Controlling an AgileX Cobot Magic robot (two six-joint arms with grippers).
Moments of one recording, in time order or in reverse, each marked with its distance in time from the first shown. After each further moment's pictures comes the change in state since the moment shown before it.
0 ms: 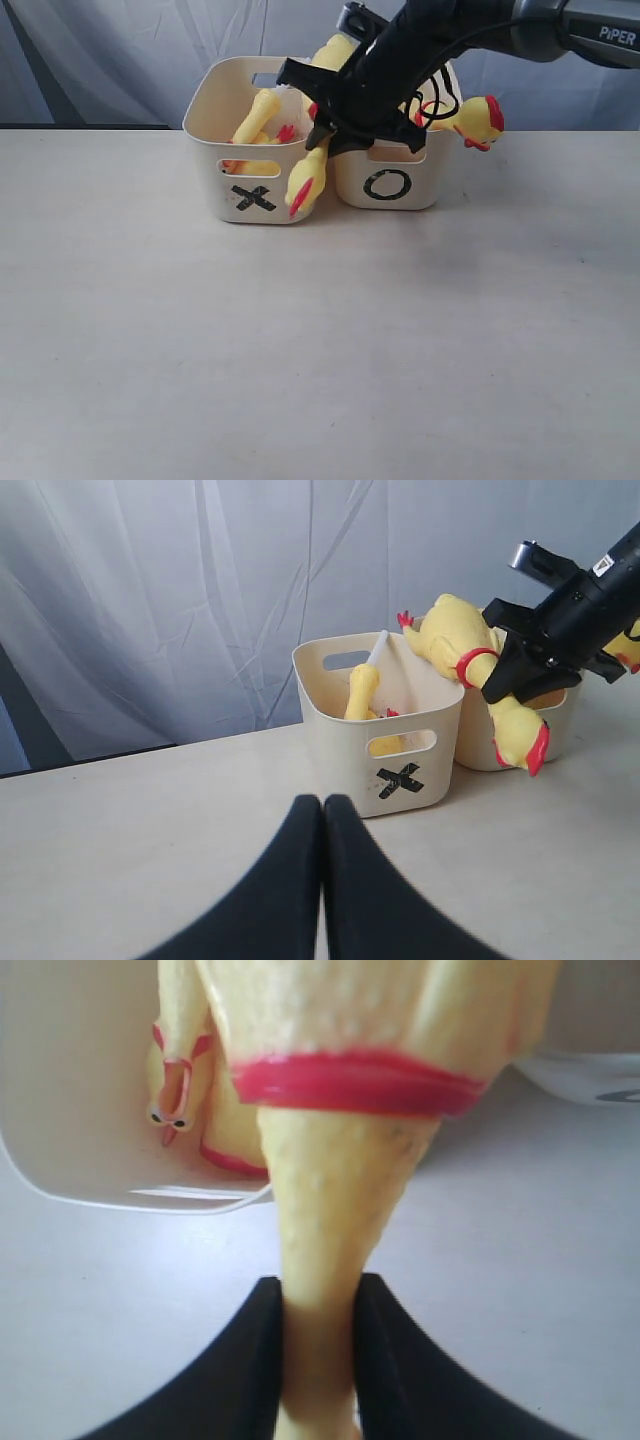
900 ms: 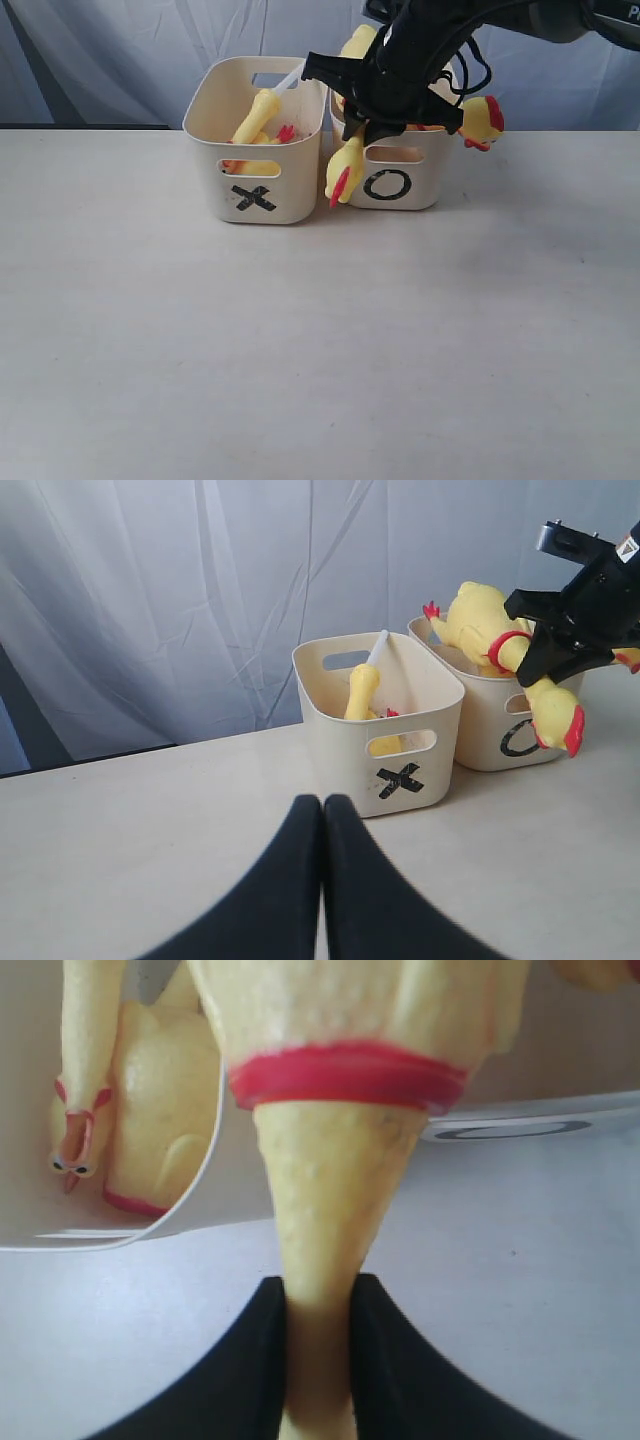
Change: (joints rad) left arm 0.000 0.000 0.000 0.000 0.000 0.000; right arm 0.004 -0.050 0.000 -0.282 0.055 0.188
